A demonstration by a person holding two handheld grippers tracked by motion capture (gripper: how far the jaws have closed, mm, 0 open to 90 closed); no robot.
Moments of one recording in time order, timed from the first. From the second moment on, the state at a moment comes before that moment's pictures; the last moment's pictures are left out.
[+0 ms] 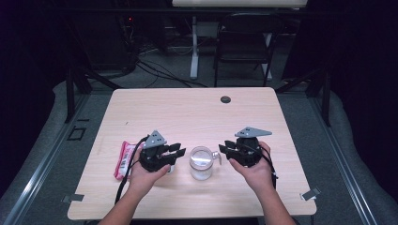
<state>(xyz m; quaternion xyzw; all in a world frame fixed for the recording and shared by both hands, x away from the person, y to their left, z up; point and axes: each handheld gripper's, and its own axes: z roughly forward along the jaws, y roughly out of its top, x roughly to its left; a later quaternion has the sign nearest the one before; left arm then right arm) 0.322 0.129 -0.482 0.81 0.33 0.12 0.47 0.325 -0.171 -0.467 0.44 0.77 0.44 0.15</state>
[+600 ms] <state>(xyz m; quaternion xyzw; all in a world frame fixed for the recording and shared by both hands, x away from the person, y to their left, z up) 0.321 0.116 -0.513 0.84 0.33 0.08 0.43 0.329 -0.162 -0.491 0.45 0.76 0.45 0.14</state>
